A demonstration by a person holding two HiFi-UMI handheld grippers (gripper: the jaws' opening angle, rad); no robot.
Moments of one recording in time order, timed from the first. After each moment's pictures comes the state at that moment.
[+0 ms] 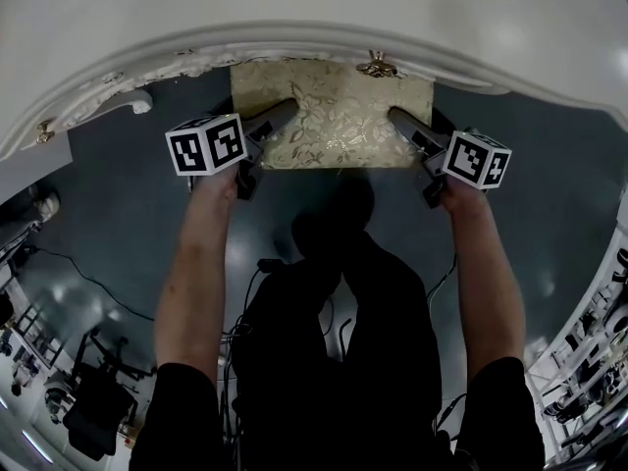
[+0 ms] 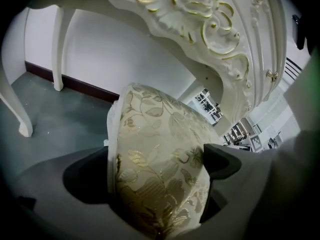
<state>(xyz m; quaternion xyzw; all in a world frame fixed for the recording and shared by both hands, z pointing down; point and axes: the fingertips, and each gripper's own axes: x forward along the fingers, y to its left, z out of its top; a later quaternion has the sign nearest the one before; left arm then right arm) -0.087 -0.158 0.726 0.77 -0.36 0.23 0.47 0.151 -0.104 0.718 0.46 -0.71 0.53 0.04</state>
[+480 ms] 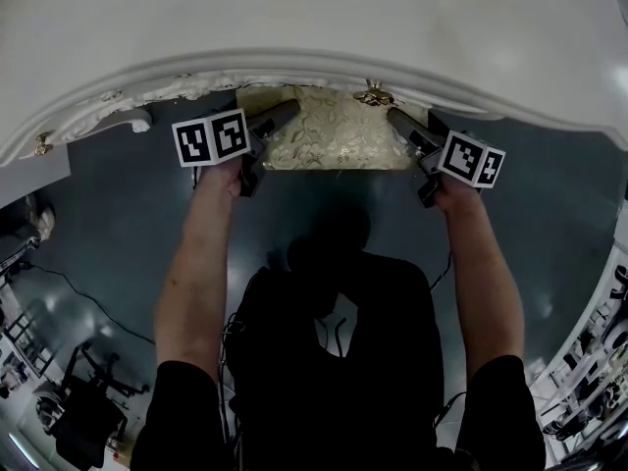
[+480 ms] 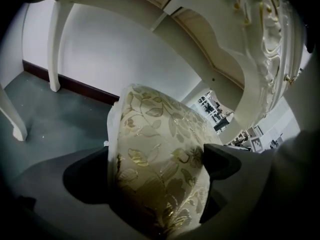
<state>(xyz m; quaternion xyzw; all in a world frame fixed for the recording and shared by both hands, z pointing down) -0.073 -0.198 0.748 0.77 -0.36 0.22 0.47 0.164 -0.144 0.741 0.47 -0.71 0.52 0.03</state>
